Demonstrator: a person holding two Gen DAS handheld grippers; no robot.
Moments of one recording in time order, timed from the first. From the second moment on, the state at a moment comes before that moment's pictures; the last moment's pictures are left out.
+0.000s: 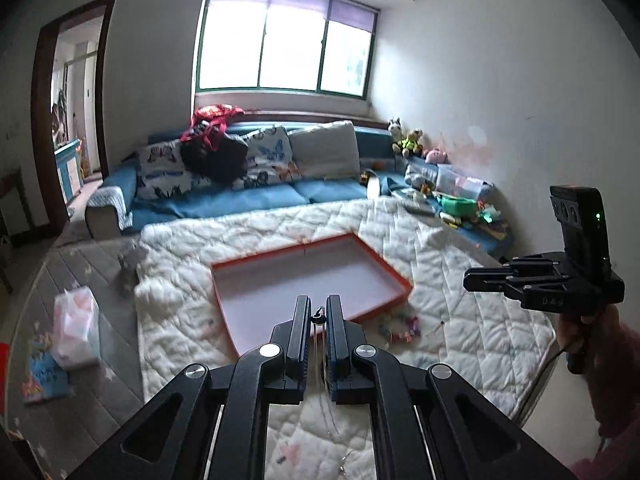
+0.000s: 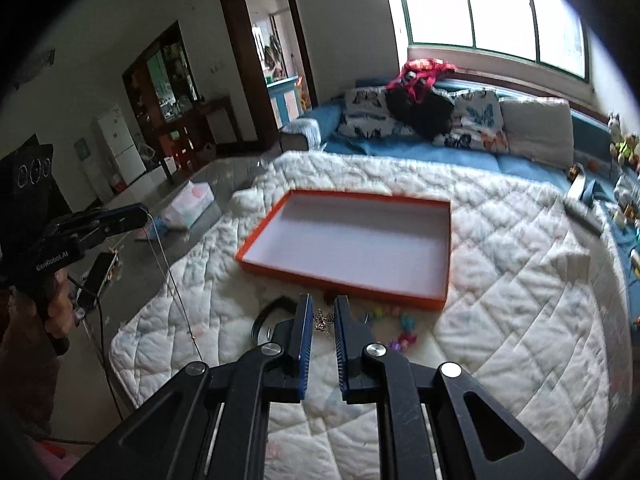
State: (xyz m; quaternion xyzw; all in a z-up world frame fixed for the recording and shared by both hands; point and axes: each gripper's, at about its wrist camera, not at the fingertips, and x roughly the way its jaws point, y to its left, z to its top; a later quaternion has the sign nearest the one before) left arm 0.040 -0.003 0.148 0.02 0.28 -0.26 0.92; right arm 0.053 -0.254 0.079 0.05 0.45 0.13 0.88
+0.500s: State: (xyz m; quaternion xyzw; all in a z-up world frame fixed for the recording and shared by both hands) left arm 0.109 -0.001 0.235 0.04 0.24 -0.24 0.94; right arm 0.115 -0.277 0.108 0.03 0.41 0.11 0.91
